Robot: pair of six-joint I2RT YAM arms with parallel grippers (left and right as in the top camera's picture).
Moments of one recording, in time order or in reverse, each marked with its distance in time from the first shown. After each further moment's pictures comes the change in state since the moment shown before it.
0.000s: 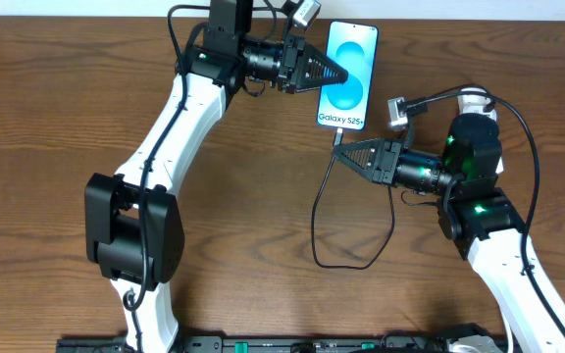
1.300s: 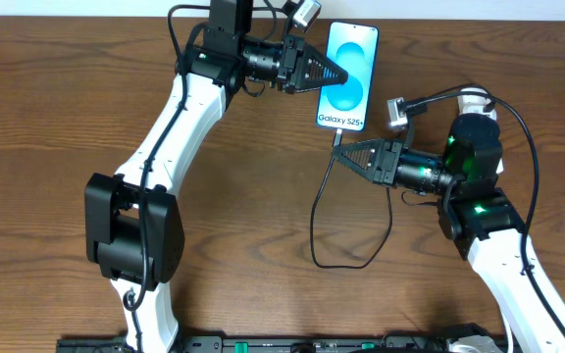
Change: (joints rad) left arm 0.000 0.000 0.000 0.001 0.016 0.008; right arm -0.005 0.001 -0.004 0.013 -0.022 0.025
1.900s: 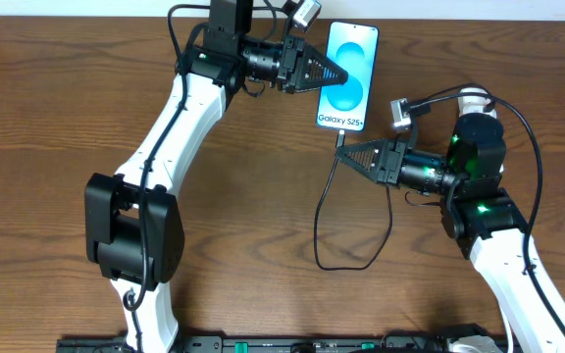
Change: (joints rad) left arm 0.000 0.000 0.000 0.000 0.001 0.011; right arm -0.019 0.000 0.000 -0.018 -0.023 -0.002
